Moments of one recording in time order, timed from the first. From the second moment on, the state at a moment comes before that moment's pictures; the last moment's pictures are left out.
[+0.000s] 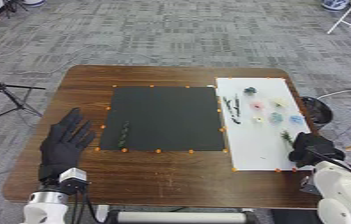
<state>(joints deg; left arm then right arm) 127.6 -68.0 -95.5 -117.6 39.9 2.1 17.3 -117.5 -51.4 93.7 -118.8 -138.1 -17.7 31.1</state>
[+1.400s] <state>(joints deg) 128.3 -67.2 -94.4 -117.6 40.3 2.4 17.9 -83.4 -68.0 50.6 -104.2 -141.9 -6.7 27.6</state>
